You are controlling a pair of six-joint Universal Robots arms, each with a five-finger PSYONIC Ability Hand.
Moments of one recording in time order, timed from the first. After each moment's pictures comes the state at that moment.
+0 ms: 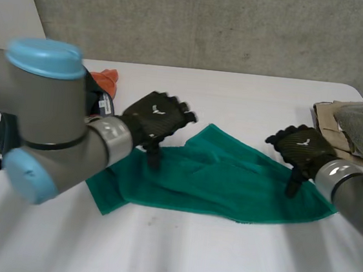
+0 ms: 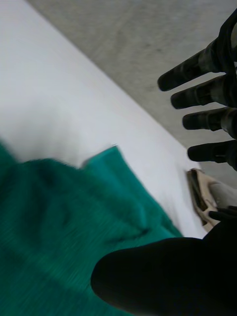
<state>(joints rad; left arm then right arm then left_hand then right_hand) 4.17 -2.08 -1.22 2.97 -1.29 3.62 1.79 -1.18 1.55 0.05 1.34 2.54 0.22 0.23 0.23 0.23 0.06 0.22 0.20 0.21 0.20 0.05</state>
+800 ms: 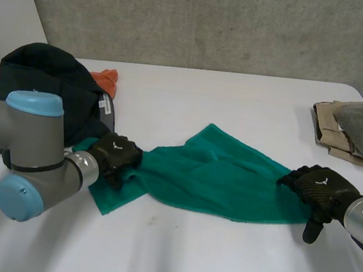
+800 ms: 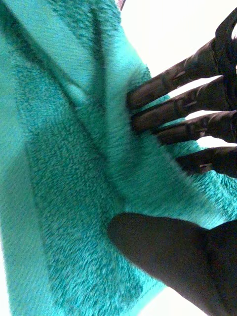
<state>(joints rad) 4.35 -2.21 -1.43 3.10 -1.32 3.70 1.60 -1.30 1.81 0.14 1.18 2.43 0.79 0.82 0.83 0.82 0.64 0.22 0.20 0.21 0.20 0.05</state>
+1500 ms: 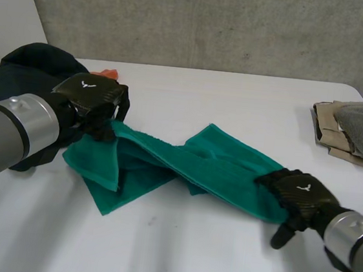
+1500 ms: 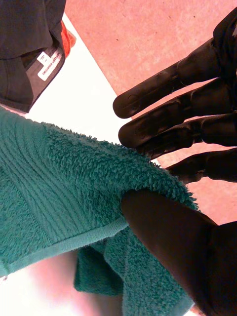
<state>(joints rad) 4.35 -1.73 -1.43 2.84 -1.32 3.38 1.74 -1.41 1.95 0.03 1.19 2.77 1.15 1.19 1.19 1.20 0.99 0.22 0.21 0.21 0.21 0.05</state>
